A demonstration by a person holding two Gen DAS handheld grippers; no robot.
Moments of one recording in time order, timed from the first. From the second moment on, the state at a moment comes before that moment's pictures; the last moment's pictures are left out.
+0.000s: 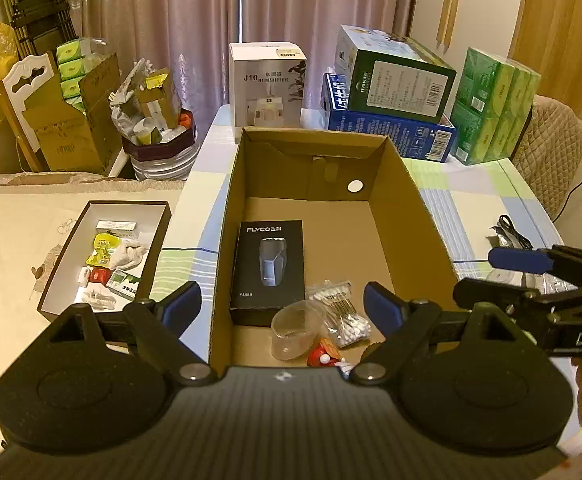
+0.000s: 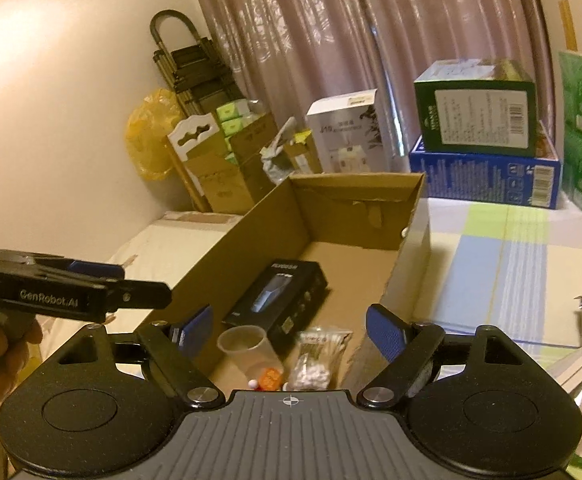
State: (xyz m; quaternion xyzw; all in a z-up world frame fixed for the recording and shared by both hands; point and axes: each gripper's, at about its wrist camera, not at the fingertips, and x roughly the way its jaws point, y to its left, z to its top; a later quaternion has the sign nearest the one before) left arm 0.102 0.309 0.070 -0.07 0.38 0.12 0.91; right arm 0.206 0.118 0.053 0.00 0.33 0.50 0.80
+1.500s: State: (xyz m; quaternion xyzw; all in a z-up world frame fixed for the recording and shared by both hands) left arm 0.187 0.069 0.048 -0.02 0.36 -0.06 0.93; right arm 0.297 -0.170 0.058 0.02 0.33 0.25 0.91
